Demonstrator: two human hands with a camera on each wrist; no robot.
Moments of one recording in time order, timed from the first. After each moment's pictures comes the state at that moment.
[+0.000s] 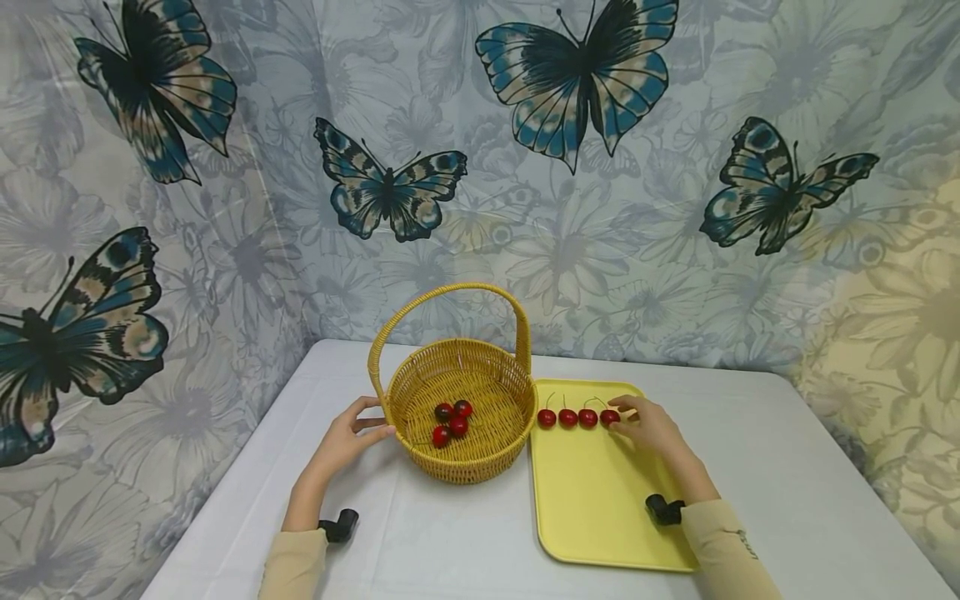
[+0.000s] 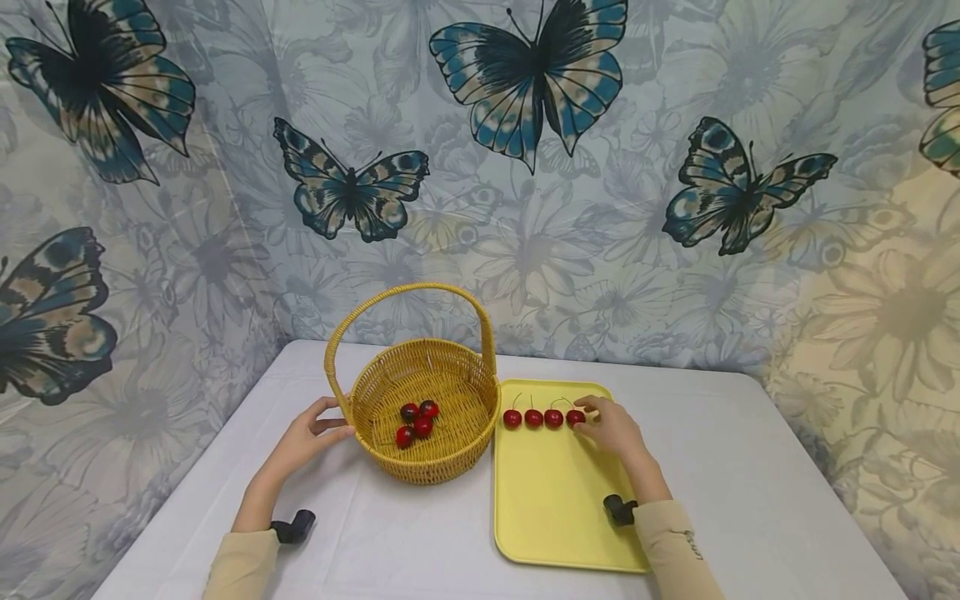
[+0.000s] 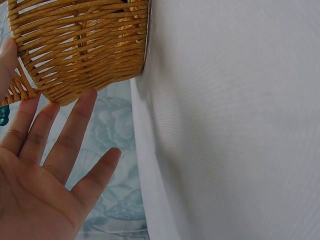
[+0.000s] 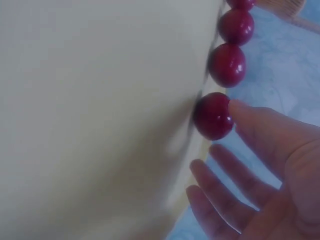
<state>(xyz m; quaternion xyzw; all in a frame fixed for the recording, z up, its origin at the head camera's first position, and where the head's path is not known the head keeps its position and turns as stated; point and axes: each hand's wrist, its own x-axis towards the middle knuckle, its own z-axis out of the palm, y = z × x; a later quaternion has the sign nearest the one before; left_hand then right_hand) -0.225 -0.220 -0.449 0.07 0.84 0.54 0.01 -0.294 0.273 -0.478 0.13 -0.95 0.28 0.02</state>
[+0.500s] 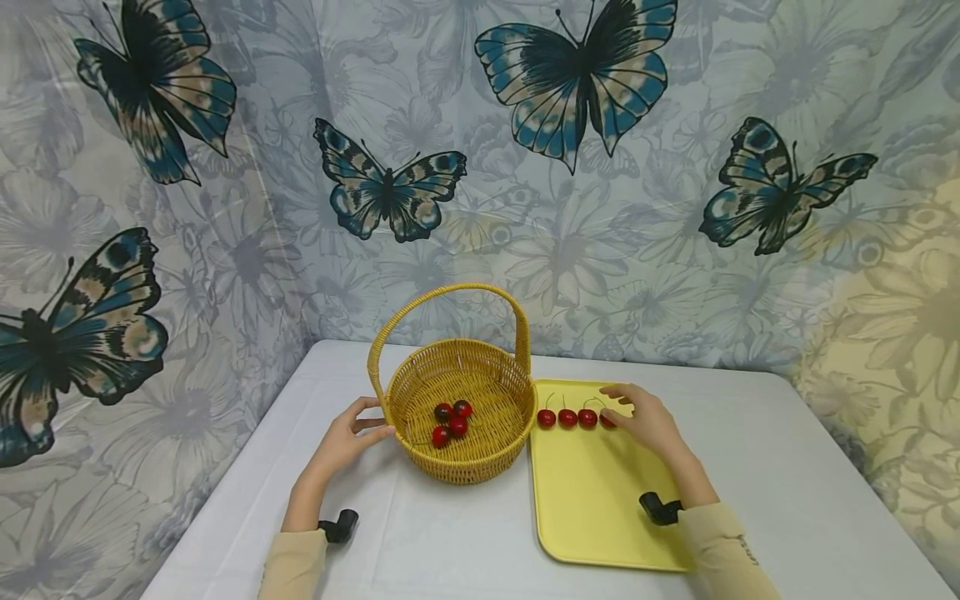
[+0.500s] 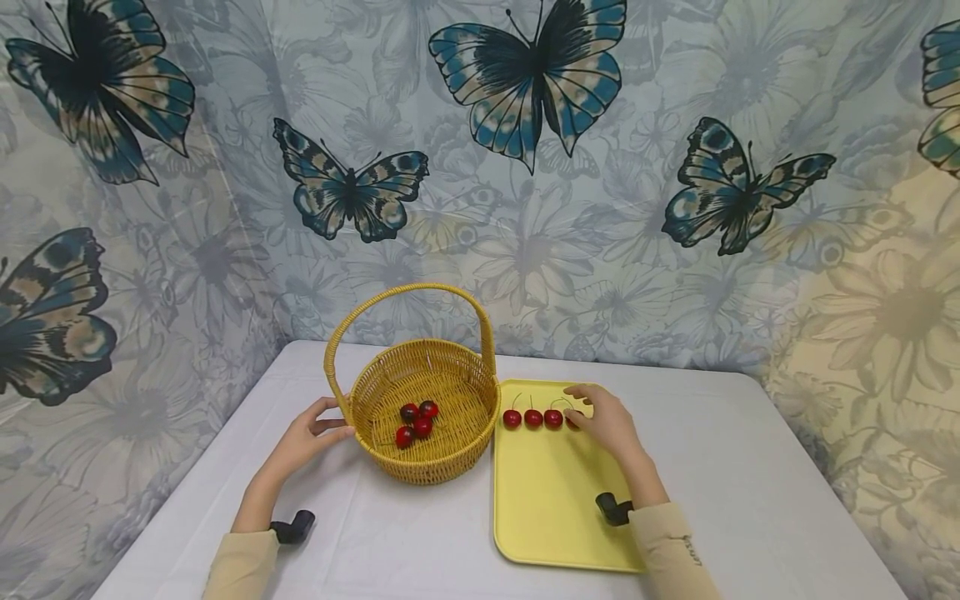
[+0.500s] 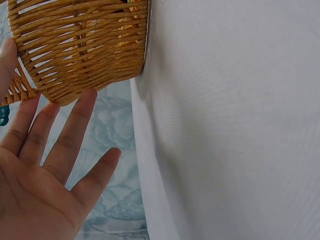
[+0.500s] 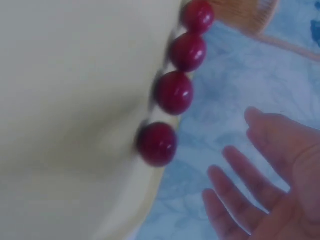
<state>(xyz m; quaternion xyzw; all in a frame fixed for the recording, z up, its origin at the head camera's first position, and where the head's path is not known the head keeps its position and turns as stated) -0.225 -0.219 -0.449 0.07 0.84 0.54 0.01 -0.283 0.253 -0.453 0.16 -0.94 0.28 0.10</state>
